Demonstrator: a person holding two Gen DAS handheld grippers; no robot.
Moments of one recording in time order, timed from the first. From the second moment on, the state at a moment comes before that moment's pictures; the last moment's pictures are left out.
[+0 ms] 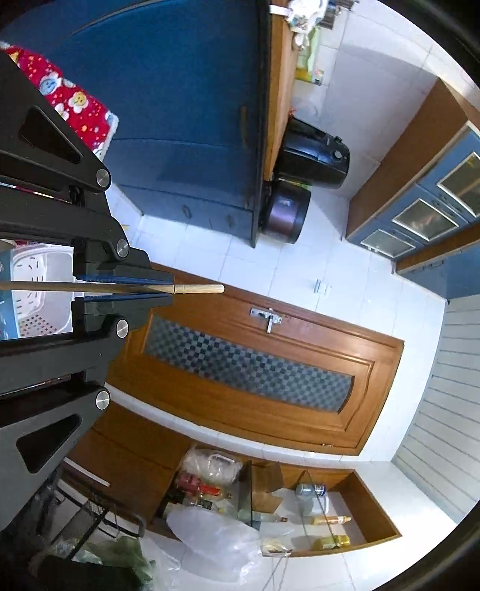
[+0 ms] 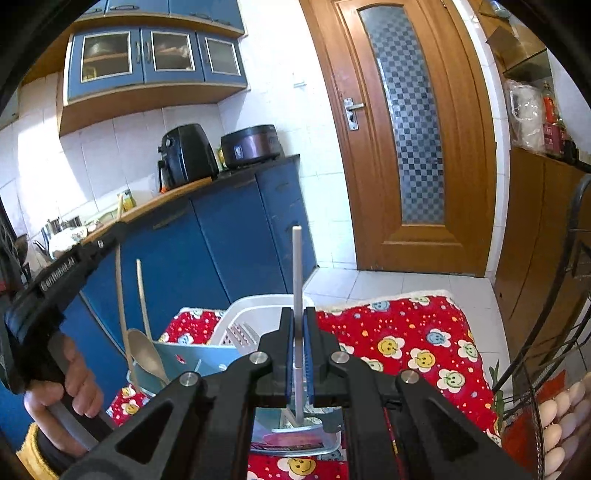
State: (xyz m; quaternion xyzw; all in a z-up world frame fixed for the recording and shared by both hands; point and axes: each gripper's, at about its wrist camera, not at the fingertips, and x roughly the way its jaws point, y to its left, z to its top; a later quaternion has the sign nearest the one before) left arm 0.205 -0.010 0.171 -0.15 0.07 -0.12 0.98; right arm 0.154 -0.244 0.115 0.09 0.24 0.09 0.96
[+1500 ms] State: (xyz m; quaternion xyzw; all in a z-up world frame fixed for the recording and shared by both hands) left arm 0.161 -0.028 0.138 -0.09 0.14 -0.09 0.98; right arm 0.106 -0.266 0.115 0.14 0.24 0.12 0.95
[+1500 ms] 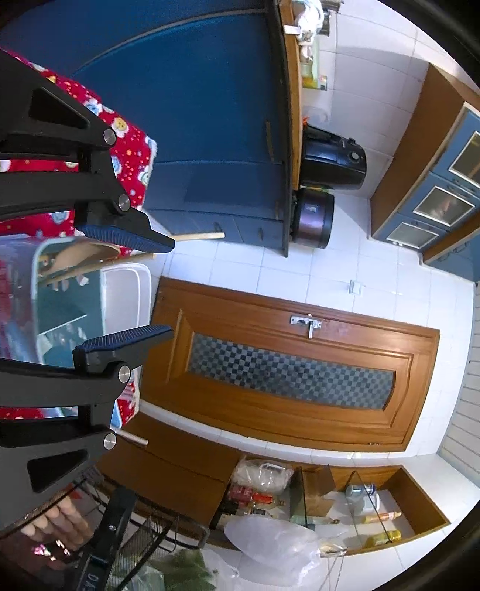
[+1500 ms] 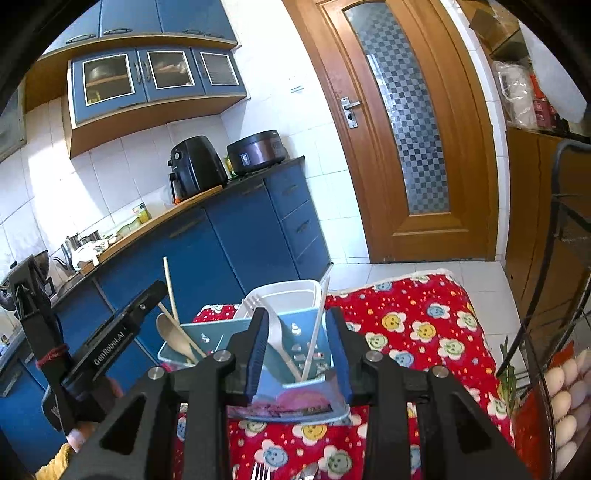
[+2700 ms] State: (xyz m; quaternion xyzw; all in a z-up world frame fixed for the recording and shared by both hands) left arm 0.072 0.018 0.103 -0.10 0.27 -0.09 0.95; right arm 0.031 -0.261 0.050 0.18 0.33 0.11 0.92
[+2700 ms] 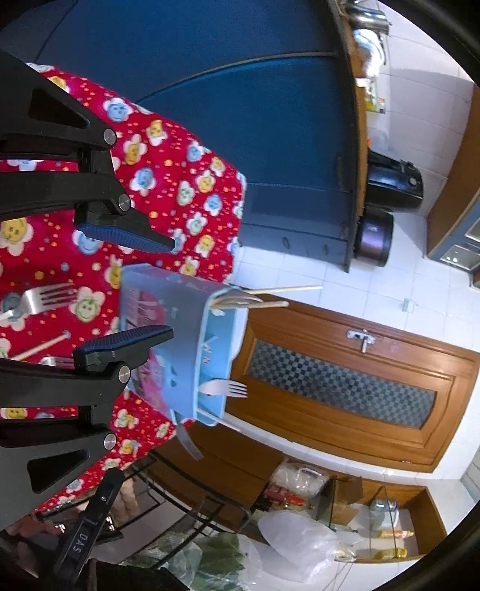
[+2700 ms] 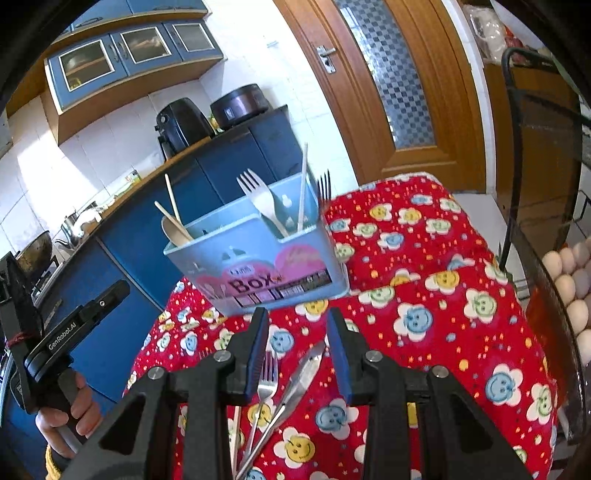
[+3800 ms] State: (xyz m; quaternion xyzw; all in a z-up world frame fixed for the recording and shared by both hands) left arm 0.094 0.009 0.002 -0.08 0.42 -0.12 0.90; right arm 0.052 -0.238 -0.031 0.22 0.47 0.14 0.84
